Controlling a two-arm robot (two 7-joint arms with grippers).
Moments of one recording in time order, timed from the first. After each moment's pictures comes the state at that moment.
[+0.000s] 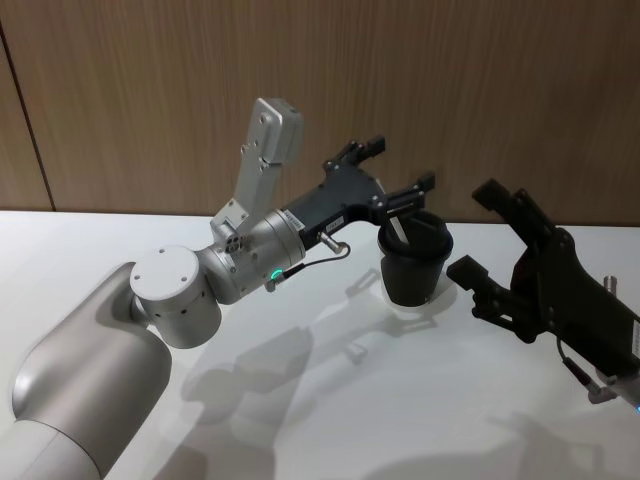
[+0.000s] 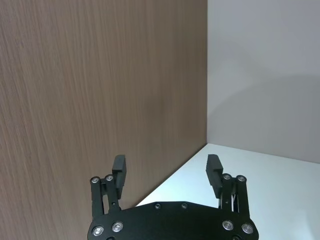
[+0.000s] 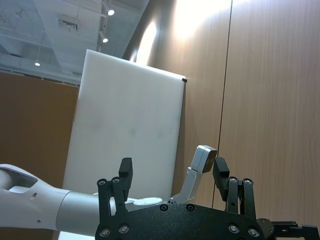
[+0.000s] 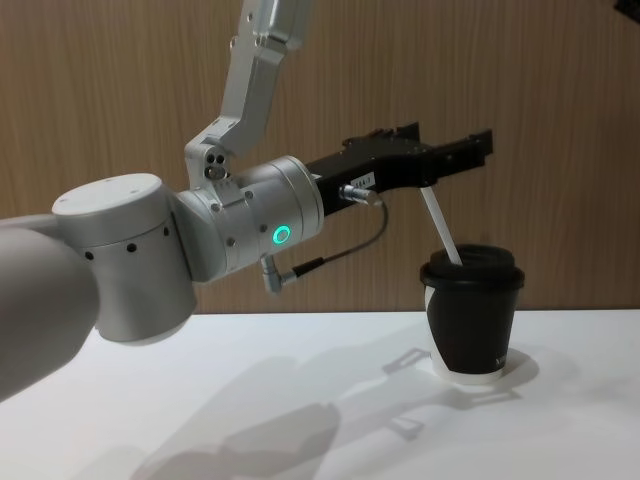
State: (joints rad) left arm -0.71 0.04 0.49 -0.91 -0.45 -0.26 -0.63; right arm 0.16 0.37 -0.15 -1.58 0.83 -0.25 1.15
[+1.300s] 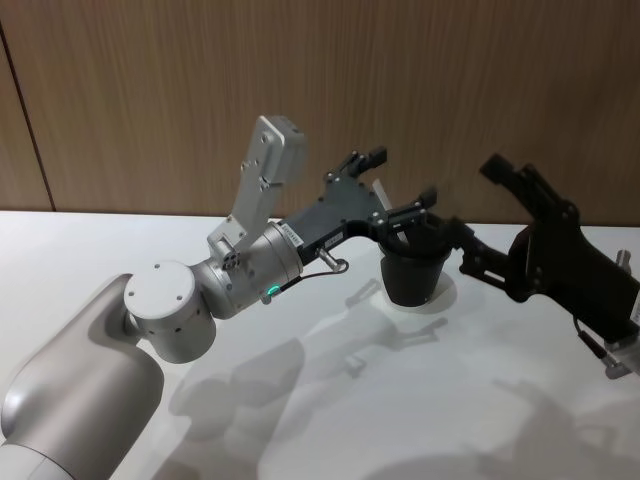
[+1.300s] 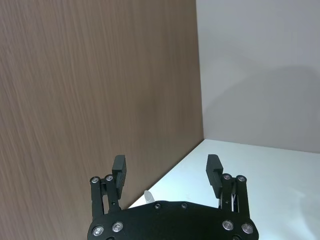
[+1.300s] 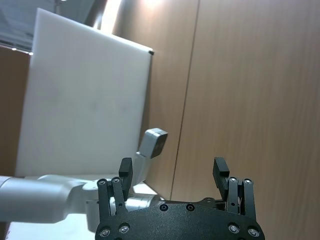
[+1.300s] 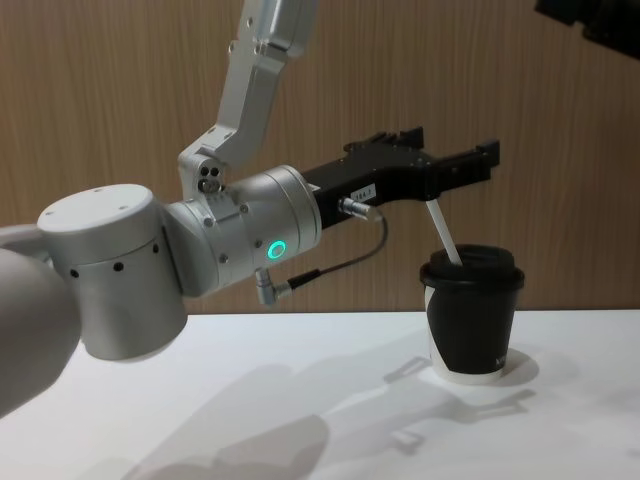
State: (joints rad) left arm -0.66 0.07 0.50 -0.99 -0.41 -0.28 -0.62; right arm 0.17 0.41 -0.14 -1.64 0.68 -0.21 0.94
